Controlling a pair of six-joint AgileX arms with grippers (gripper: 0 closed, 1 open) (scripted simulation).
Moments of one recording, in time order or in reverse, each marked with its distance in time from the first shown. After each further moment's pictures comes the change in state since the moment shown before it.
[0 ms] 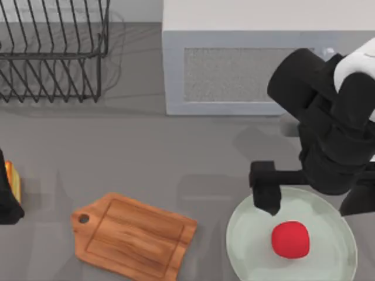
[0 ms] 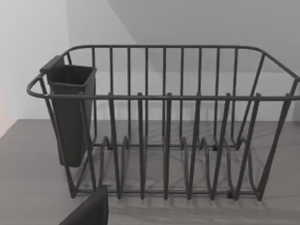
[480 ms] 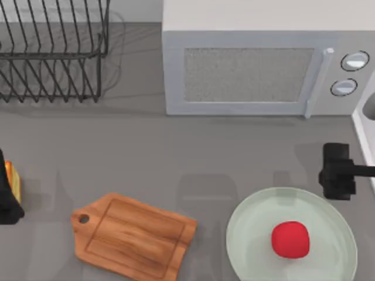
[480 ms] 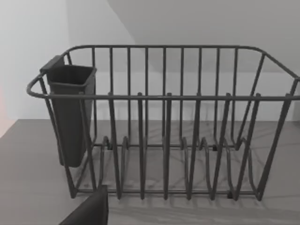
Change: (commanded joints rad) left arm 0.000 0.000 0.000 0.000 0.000 0.000; right arm -0.207 -0.505 -0.377 0.362 0.000 -0.210
